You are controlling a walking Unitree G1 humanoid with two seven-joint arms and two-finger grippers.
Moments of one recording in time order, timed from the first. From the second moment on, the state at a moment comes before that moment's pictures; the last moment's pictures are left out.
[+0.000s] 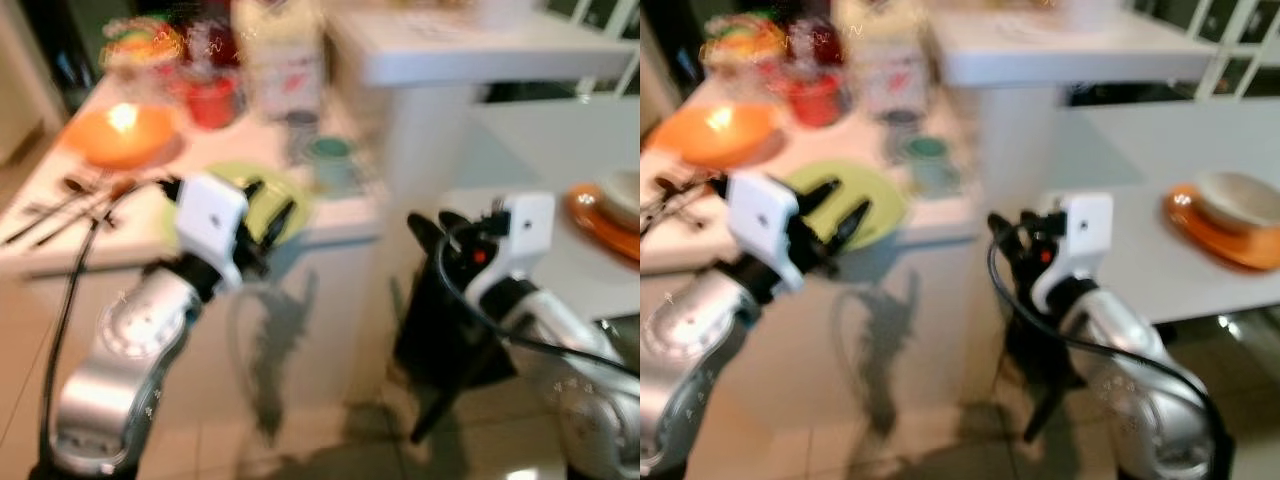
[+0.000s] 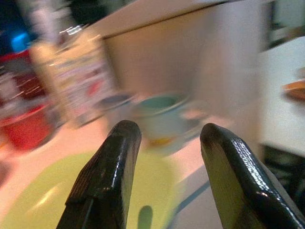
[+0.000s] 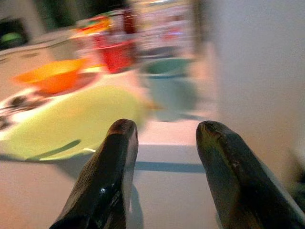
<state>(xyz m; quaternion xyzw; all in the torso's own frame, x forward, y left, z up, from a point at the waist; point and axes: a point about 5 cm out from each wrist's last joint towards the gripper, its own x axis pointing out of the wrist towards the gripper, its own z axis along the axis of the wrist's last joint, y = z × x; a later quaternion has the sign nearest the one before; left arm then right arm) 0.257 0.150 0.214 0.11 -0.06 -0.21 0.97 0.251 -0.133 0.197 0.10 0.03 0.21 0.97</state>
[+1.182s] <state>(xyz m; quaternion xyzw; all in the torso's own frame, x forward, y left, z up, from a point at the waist) 0.277 0.161 0.213 0.13 -0.06 -0.08 0.99 0.274 -0.126 0.198 -0.02 0.00 0.18 0.98</state>
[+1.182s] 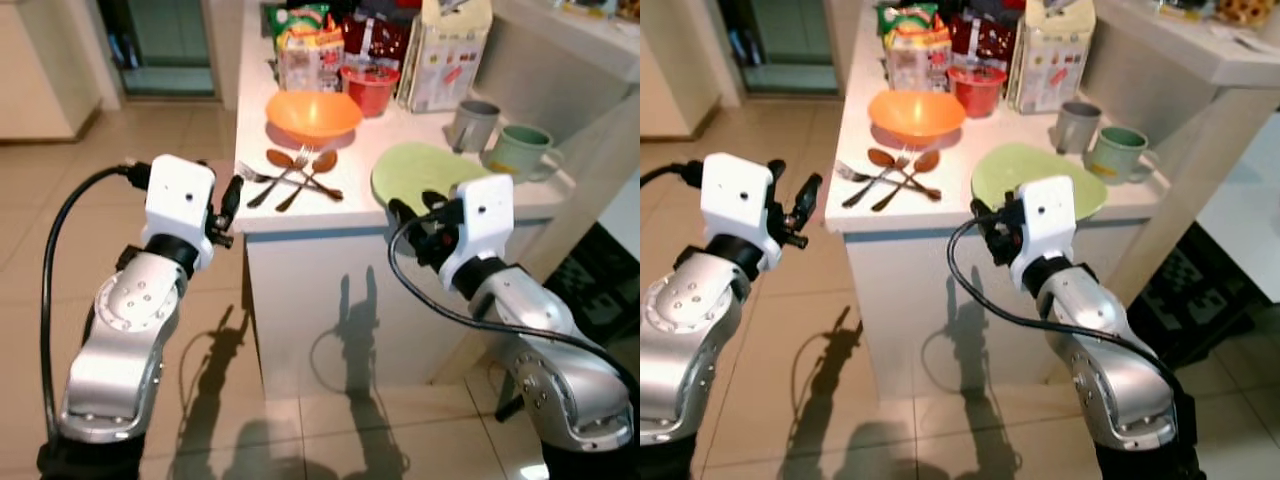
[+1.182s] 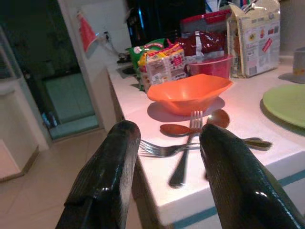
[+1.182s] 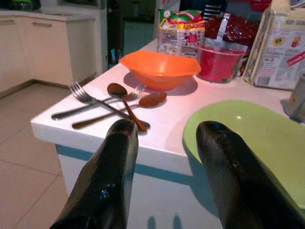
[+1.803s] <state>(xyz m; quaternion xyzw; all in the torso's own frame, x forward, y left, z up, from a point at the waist) 0.277 0.148 0.206 0.14 -0.06 -0.10 0.98 0.289 -0.136 0.193 -0.07 0.00 0.17 0.98</state>
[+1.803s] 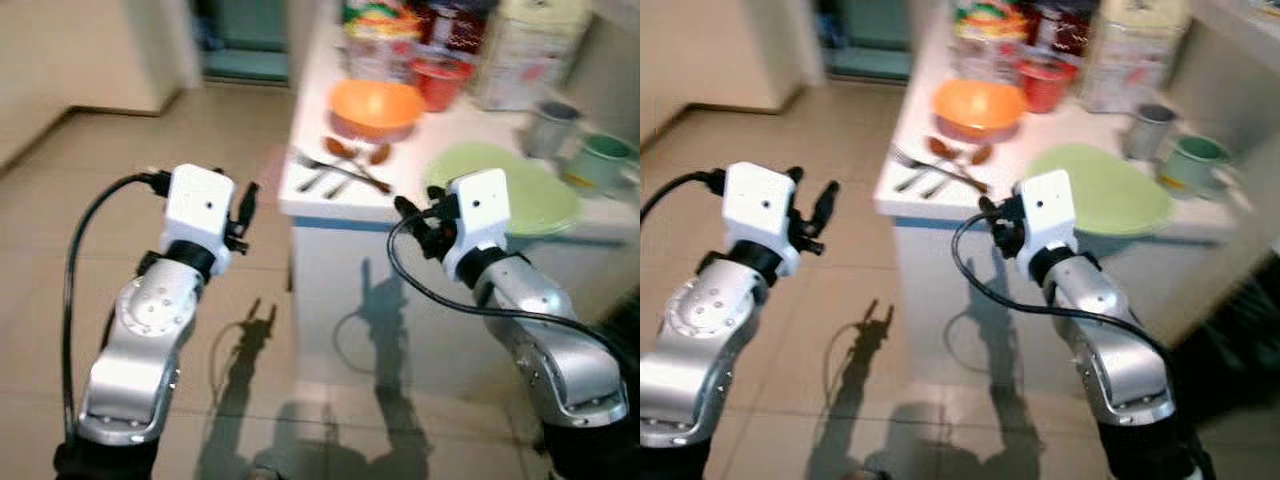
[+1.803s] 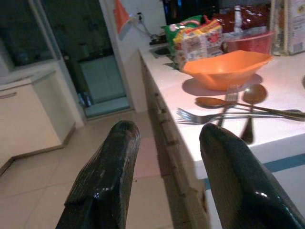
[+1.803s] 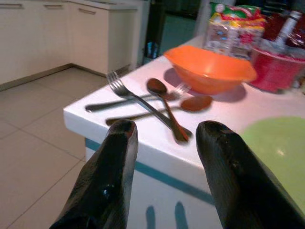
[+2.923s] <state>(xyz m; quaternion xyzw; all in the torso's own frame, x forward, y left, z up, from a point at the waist) 0.264 0.128 0.199 0.13 -0.06 -0.22 0.97 0.309 -0.194 0.215 -0.11 0.03 0.21 0.97</state>
